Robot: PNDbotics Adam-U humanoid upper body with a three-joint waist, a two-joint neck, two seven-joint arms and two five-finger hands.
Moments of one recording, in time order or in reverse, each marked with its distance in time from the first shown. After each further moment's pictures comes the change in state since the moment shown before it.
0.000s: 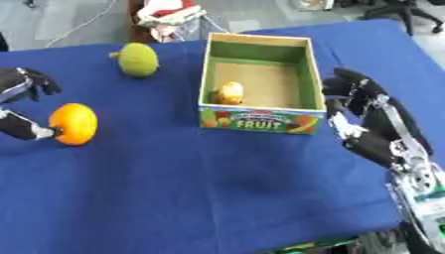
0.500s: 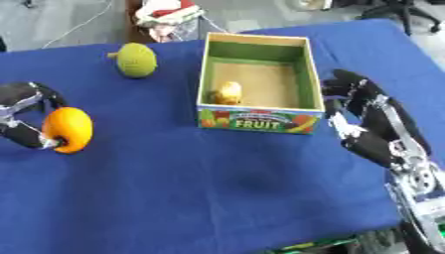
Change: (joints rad) left arm -0.038 -0.053 -0.010 0.107 -0.056 -0.046 0.015; right arm 0.000 0.000 0.000 0.005 0.000 0.000 0.000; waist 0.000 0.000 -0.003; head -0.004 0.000
